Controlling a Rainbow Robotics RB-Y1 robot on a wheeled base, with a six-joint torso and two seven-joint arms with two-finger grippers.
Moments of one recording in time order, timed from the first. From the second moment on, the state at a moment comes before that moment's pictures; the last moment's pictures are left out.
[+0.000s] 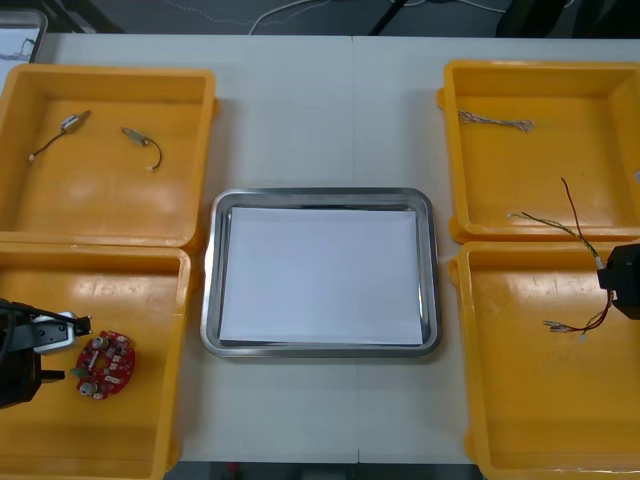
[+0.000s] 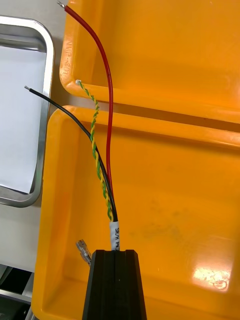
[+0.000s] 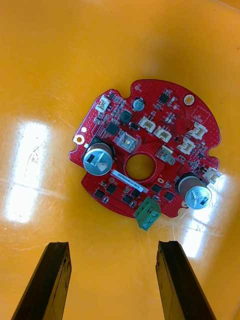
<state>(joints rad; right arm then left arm) -0.09 -0.74 -0.38 -2.52 -1.03 1.92 1.21 0.28 0.88 0.18 -2.03 1.04 1.31 -2.72</state>
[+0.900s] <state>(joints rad) -0.09 -0.74 -0.38 -2.52 -1.03 1.92 1.21 0.32 0.92 0.07 -2.03 1.01 1.15 -2.72</state>
